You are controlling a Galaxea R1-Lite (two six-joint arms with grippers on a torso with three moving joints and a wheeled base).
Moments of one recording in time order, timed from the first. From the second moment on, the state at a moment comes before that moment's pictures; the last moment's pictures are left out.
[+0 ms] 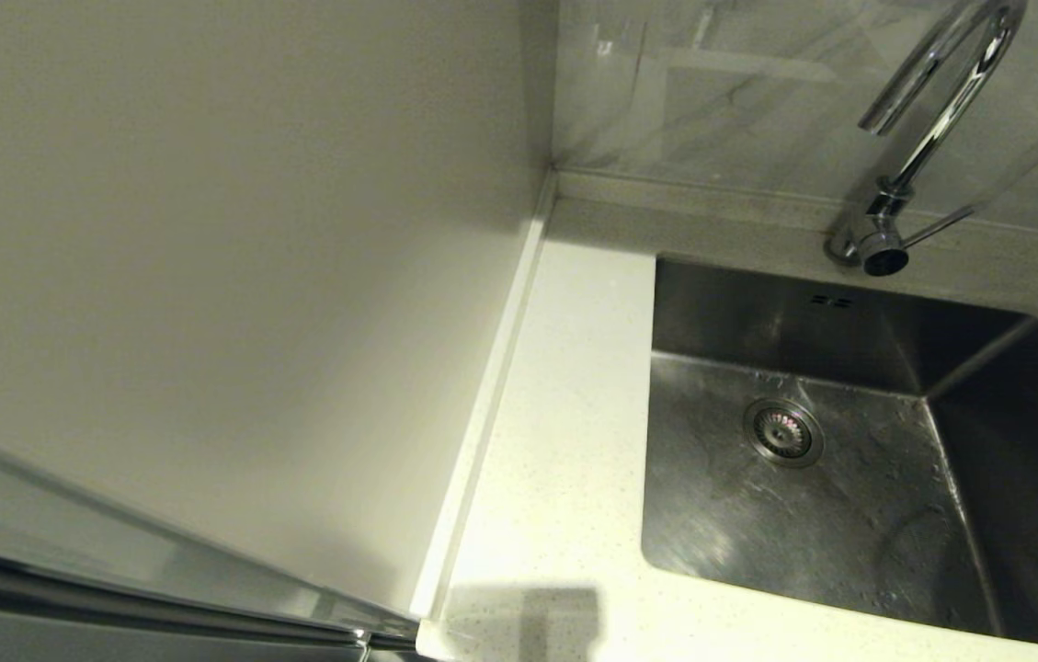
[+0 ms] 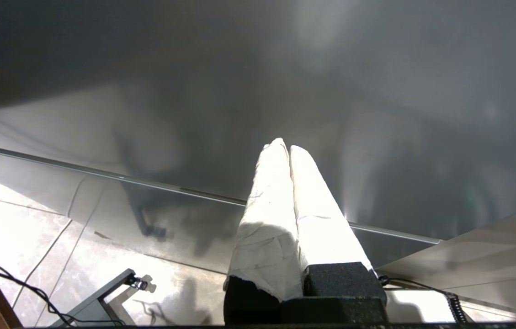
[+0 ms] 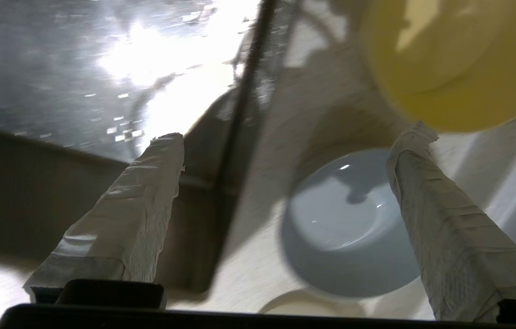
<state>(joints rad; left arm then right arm) 0.00 0.00 0.00 0.00 0.02 -0.02 -0.92 1.91 -1.84 0.93 0.53 -0.77</state>
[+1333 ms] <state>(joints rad) 0.00 0.00 0.00 0.00 0.02 -0.02 -0.92 2.07 -1.76 0.62 0.55 -0.82</state>
